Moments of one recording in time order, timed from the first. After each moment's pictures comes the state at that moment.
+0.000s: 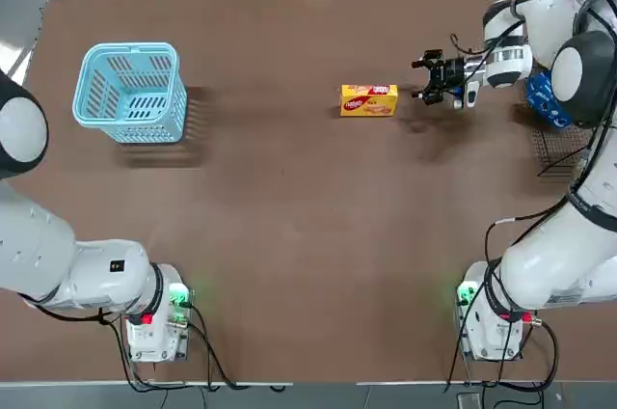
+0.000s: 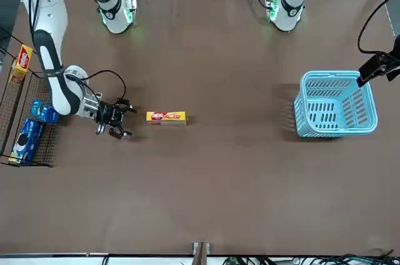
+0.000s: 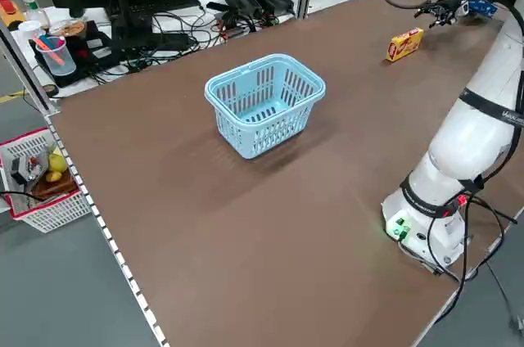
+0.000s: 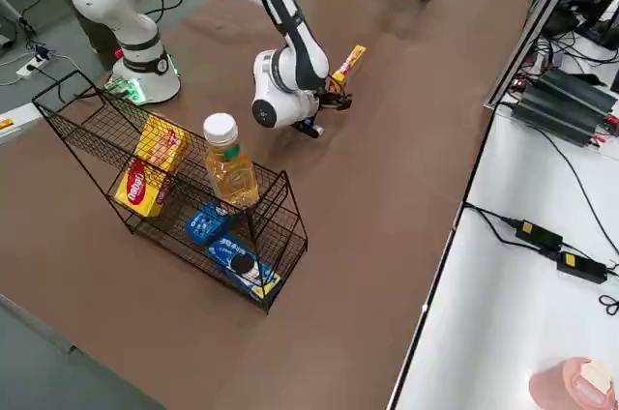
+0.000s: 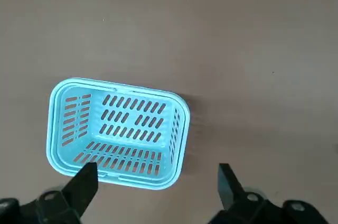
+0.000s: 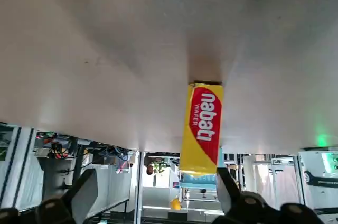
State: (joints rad) left arm 0.06 0.08 -0.08 -1.38 0.02 1.51 -0.16; right arm 0.06 0.47 -0.08 -2.20 1.51 1.97 0.44
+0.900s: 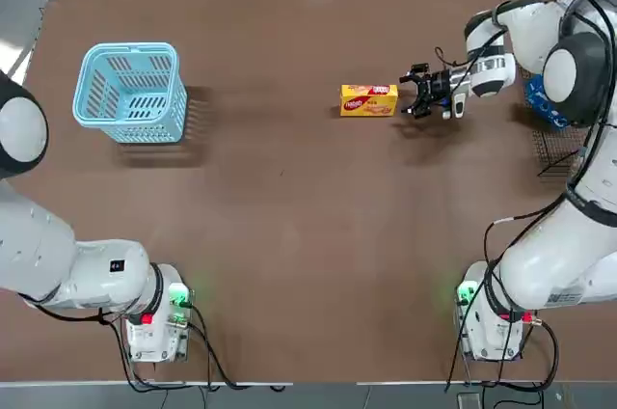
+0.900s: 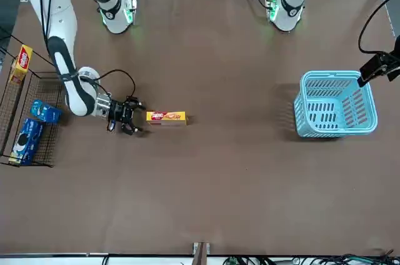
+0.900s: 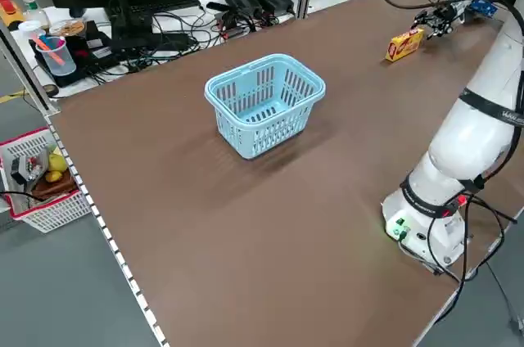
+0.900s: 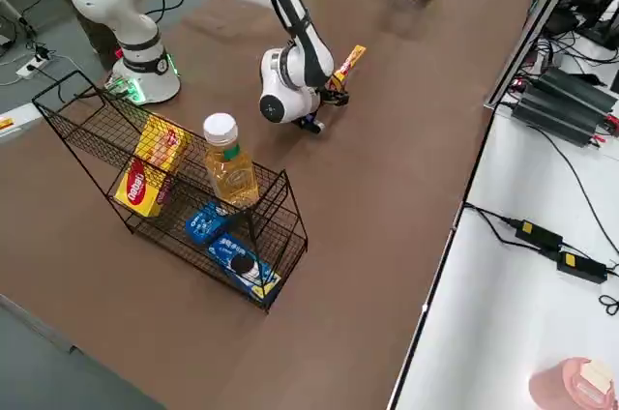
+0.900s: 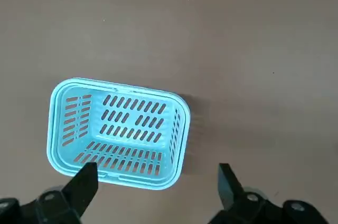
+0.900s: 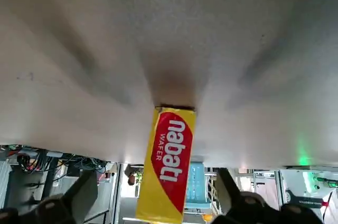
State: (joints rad) left arm 0.06 0.08 -0.08 -1.38 0.02 1.51 -0.16; right arm 0.06 0.51 0.01 -2.21 1.51 2.07 0.38
